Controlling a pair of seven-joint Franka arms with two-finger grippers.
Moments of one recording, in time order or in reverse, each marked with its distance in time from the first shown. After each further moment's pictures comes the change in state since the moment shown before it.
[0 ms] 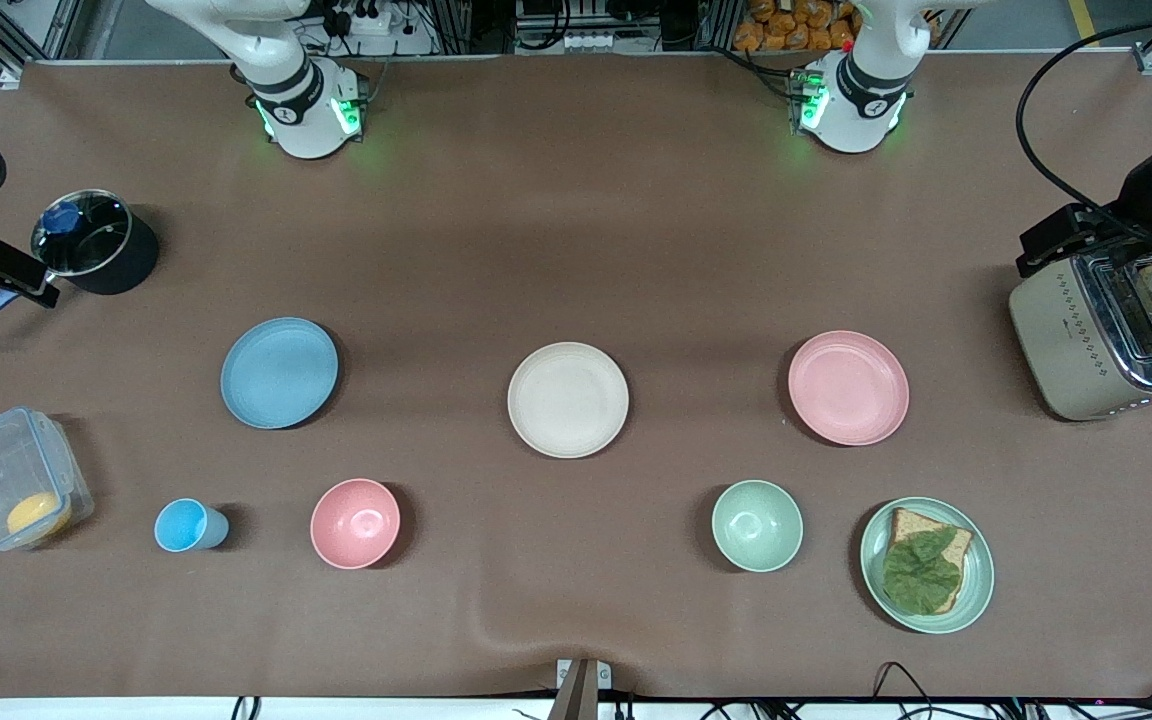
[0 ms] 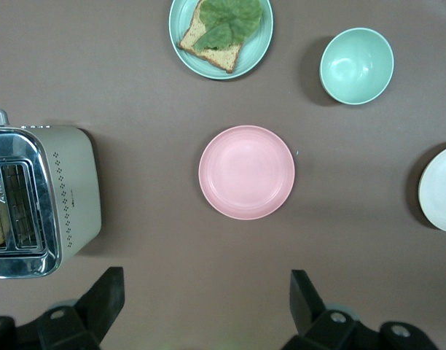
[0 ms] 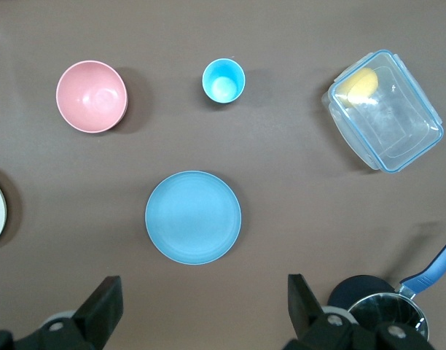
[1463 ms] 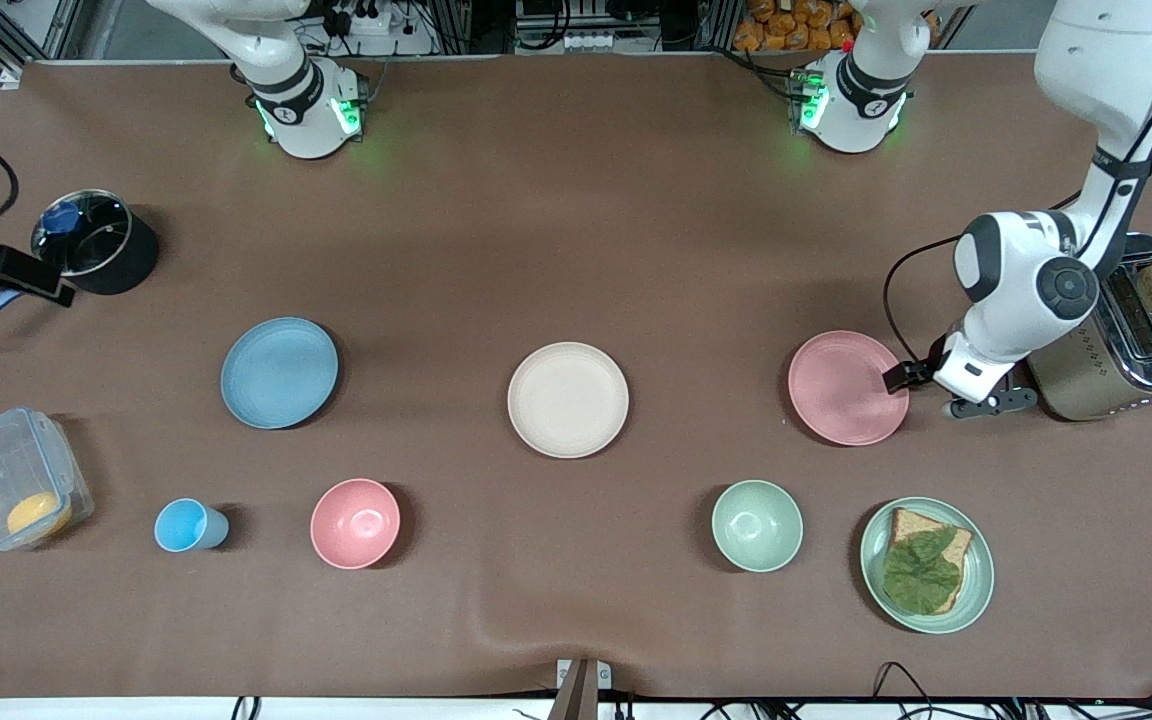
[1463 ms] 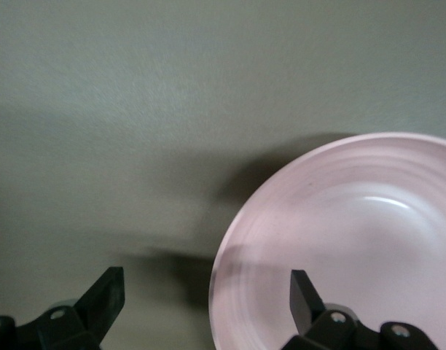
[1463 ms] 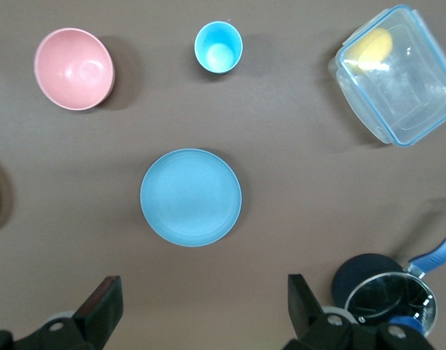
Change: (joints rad) left arm 0.091 0.332 0.018 -0.775 0.017 1.155 0.025; right arm -0.010 0.076 -0.007 -0.011 0.009 -0.024 0.006
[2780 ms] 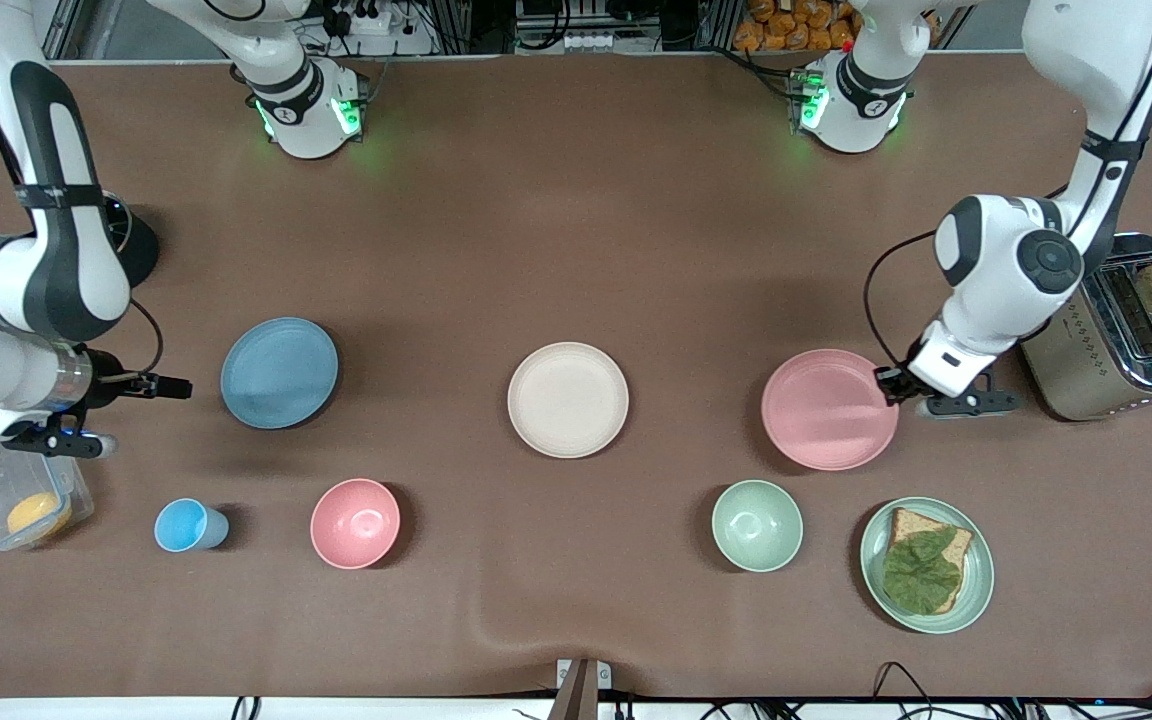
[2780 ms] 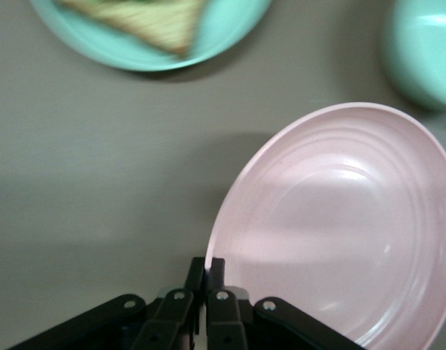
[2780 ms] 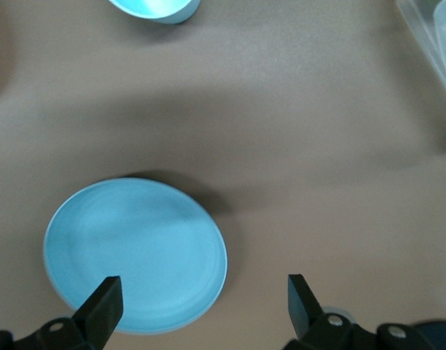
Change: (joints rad) left arm -0.005 -0.119 -0.174 0.059 0.000 -0.046 -0.037; right arm -0.022 0.253 -0.007 -0.271 -0.027 0.424 0.015
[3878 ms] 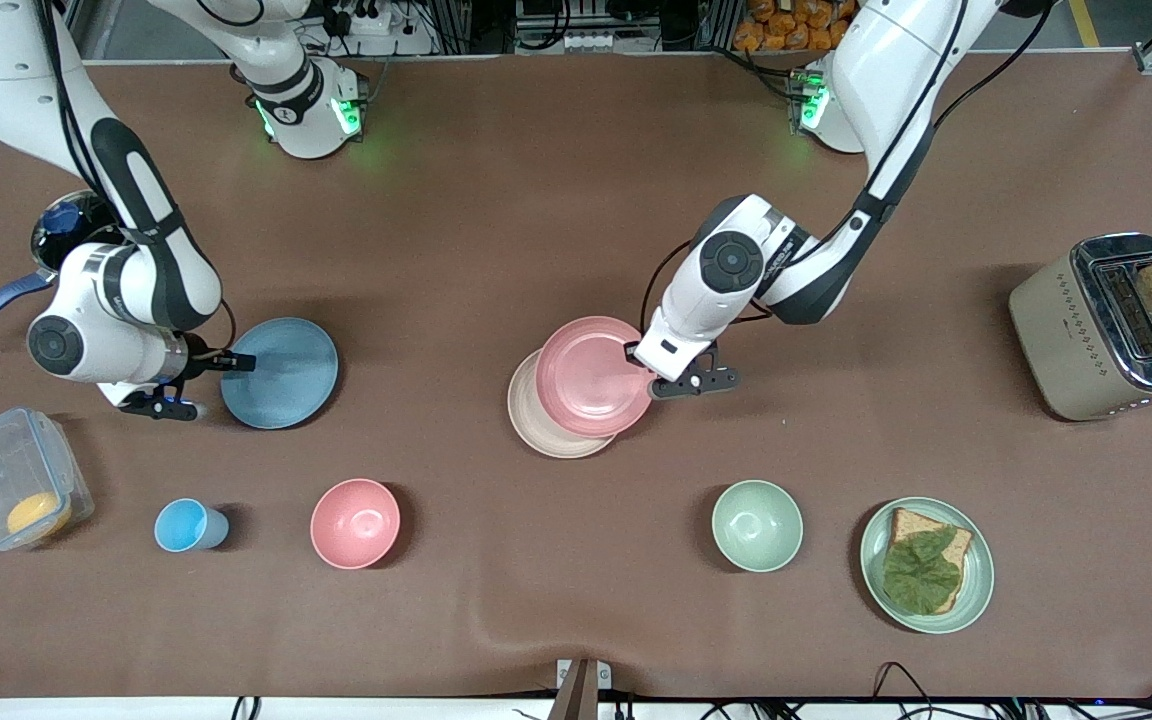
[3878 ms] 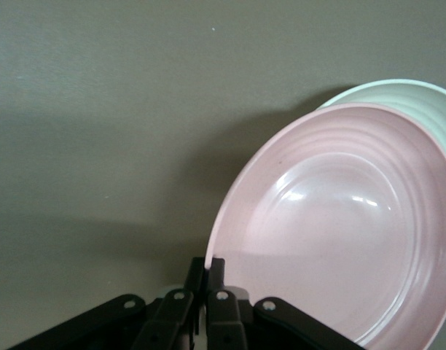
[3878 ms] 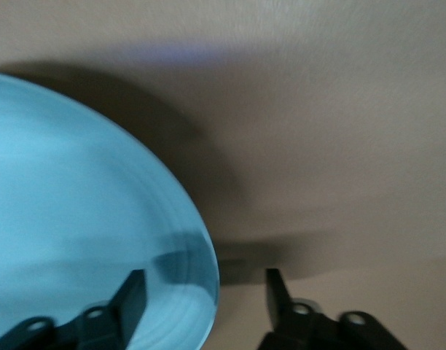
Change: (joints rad) left arm -0.402 0.309 -0.118 0.345 0.079 -0.140 -0.661; right arm -0.013 0.068 0.001 -0.329 0.004 0.288 0.003
